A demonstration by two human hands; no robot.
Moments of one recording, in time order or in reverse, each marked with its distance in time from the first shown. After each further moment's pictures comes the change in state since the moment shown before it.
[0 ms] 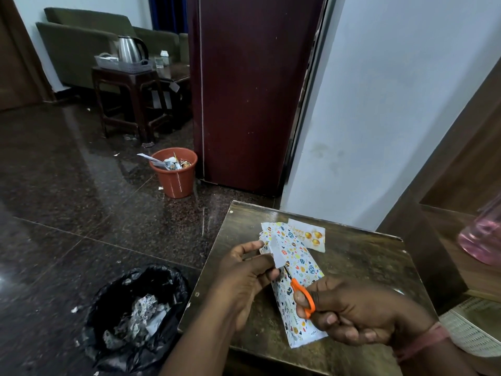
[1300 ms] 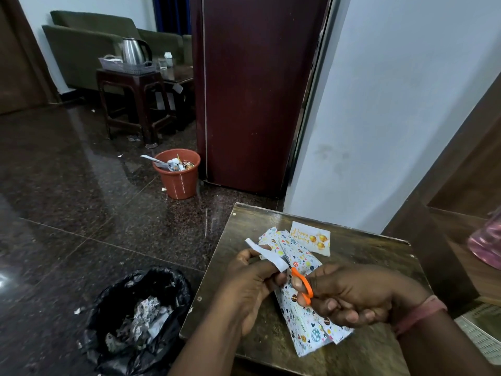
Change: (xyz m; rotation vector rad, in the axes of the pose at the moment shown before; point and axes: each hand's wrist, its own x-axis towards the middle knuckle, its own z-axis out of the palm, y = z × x) left_hand 0.003 -0.003 0.005 -0.018 -0.011 -0.015; right_hand 0.011 -0.030 -0.011 -0.077 0.008 0.088
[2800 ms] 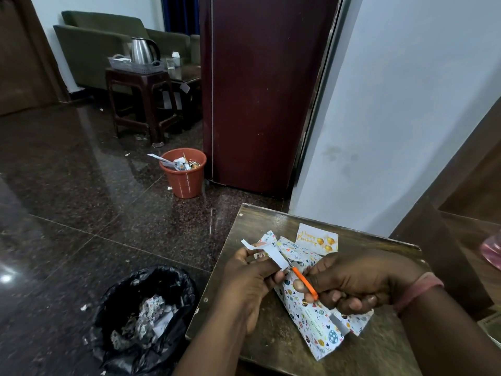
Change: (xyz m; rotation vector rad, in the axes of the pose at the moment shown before) left_hand 0.007 0.005 -0.006 -0.029 0.078 0.067; right_hand 0.009 -0.027 -0.008 -0.264 0.048 0.123
